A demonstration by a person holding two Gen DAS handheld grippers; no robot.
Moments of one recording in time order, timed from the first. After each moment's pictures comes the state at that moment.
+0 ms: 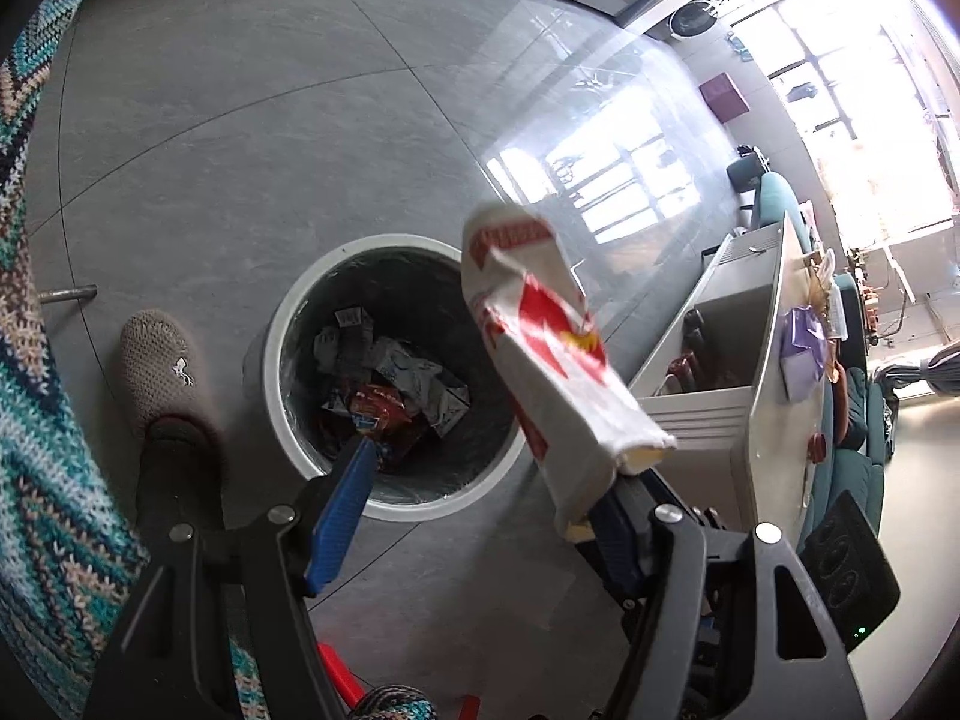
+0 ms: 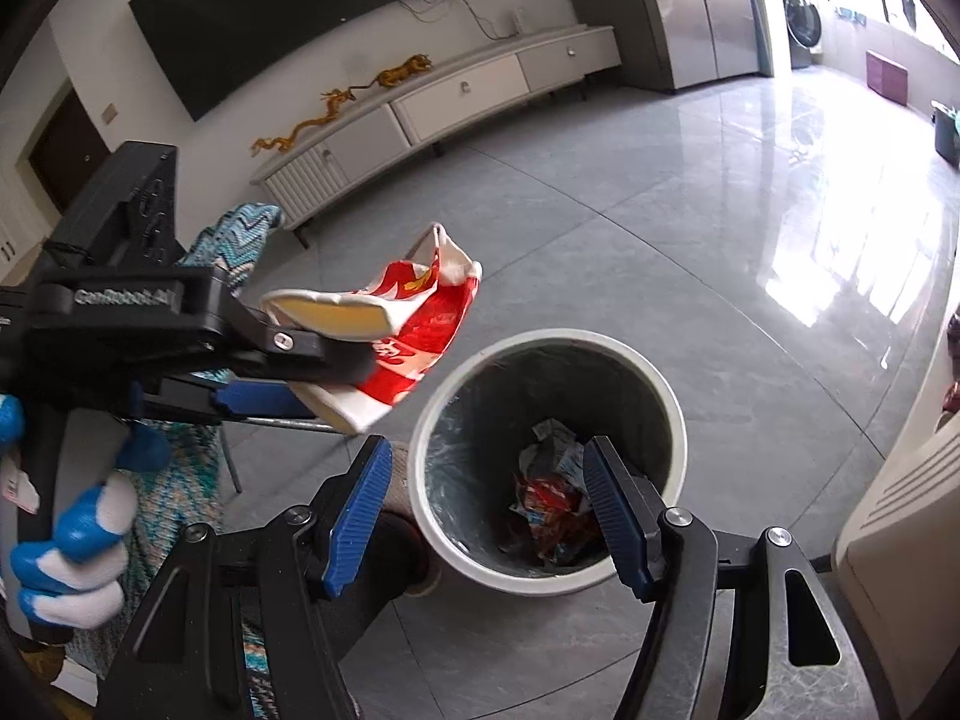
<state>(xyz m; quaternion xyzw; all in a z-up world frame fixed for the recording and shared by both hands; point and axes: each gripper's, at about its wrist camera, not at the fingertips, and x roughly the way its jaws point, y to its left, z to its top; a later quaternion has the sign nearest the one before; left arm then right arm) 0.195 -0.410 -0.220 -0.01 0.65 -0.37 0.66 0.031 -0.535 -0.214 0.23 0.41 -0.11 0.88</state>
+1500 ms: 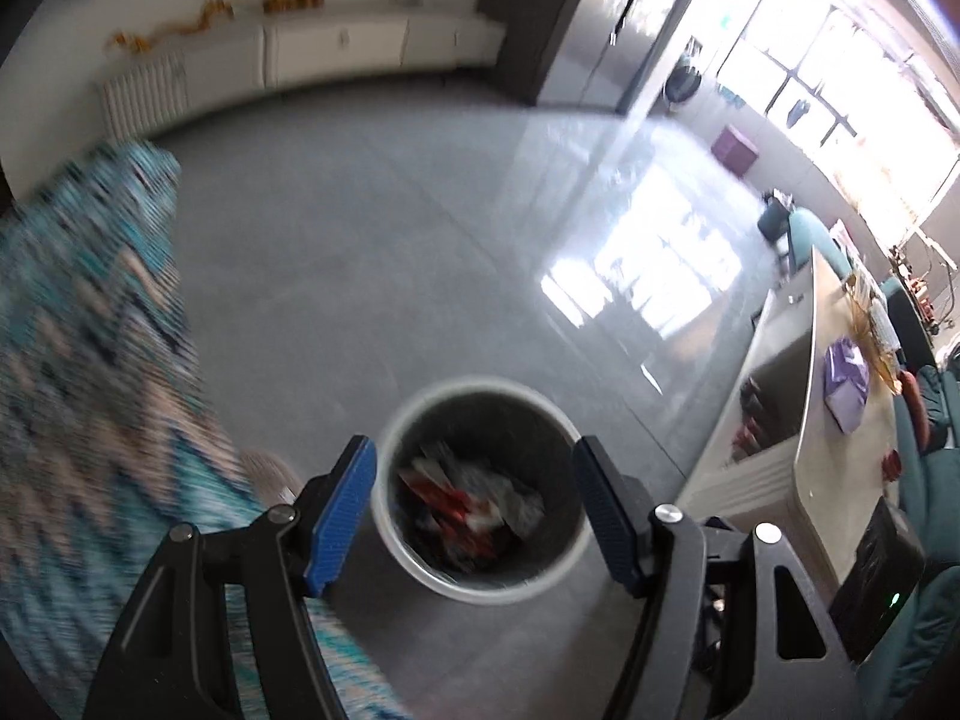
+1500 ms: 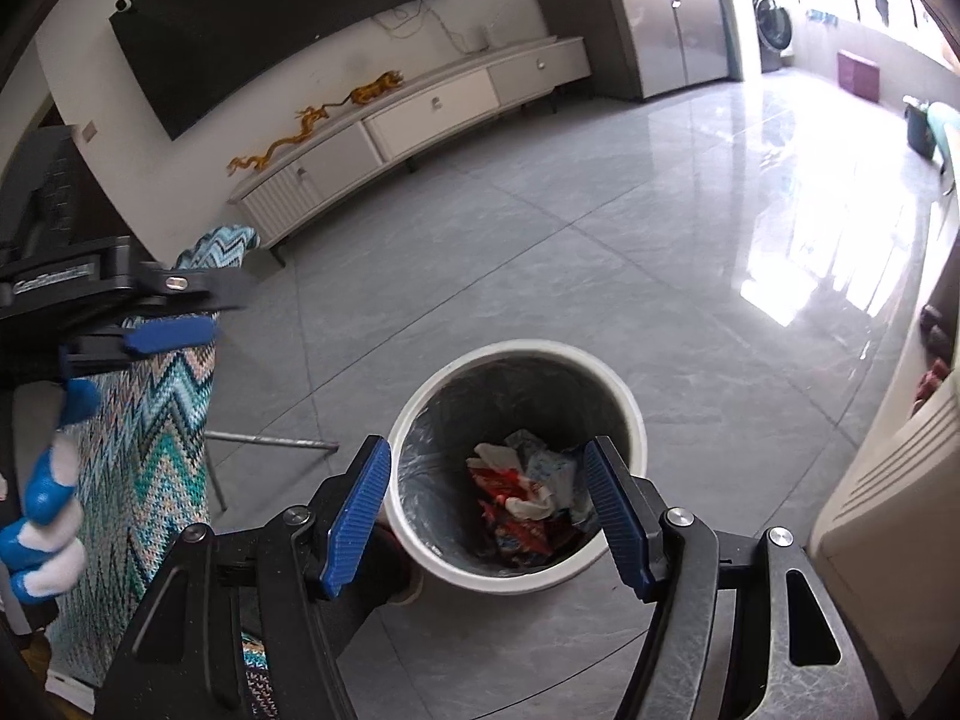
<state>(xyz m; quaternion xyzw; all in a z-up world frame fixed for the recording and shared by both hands) 0.177 -0.375 -0.130 0.05 0.48 -0.34 0.81 0.017 -0.537 -0.187 0.22 0.39 -0.15 0.88</state>
